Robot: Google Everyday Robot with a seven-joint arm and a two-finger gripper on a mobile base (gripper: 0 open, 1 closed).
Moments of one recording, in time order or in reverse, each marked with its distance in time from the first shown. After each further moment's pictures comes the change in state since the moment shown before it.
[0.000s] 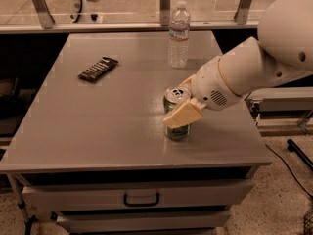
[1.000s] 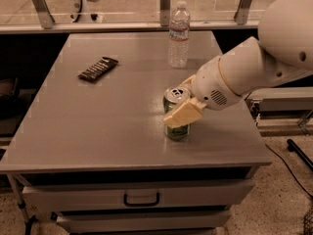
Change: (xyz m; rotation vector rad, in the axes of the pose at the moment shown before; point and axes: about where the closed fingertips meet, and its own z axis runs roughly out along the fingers) arm 0.000 0.000 0.000 0.000 0.000 0.000
